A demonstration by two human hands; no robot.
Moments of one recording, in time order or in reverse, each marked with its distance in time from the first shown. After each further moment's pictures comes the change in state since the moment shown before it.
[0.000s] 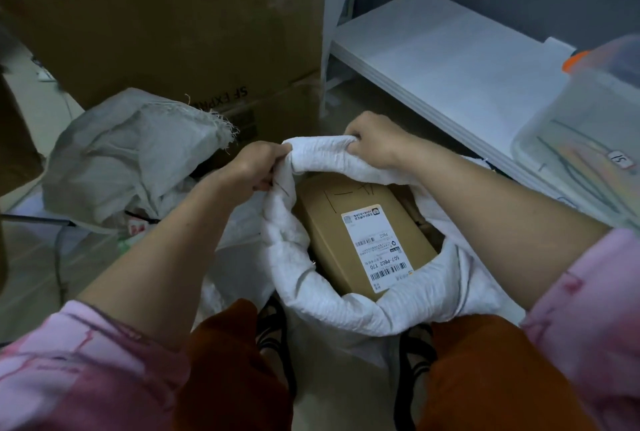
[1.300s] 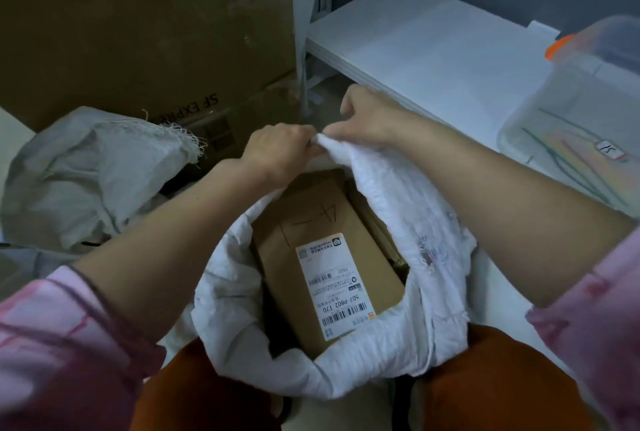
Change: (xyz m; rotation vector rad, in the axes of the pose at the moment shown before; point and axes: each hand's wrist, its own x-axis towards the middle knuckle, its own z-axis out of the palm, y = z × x) left_hand 0.027 0.044 0.050 1.062 0.096 0.695; right_hand 0.015 0.026 -0.036 0.144 -0.011 0.102
